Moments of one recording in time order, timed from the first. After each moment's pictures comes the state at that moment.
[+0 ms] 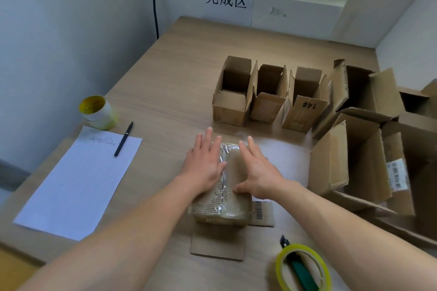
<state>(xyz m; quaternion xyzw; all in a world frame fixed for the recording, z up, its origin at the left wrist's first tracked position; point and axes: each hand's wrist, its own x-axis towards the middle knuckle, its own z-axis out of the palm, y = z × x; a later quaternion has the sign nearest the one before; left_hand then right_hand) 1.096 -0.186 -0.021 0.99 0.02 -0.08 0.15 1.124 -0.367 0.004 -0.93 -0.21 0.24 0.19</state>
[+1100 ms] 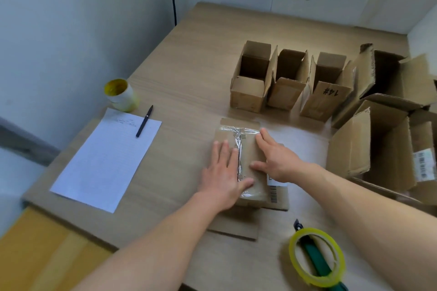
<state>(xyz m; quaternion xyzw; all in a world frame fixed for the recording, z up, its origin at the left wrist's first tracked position) 1.026 -0.219 -0.036 0.98 0.06 -0.15 0.15 1.131 -0.378 -0.012 -0.93 -0.24 0.26 0.13</state>
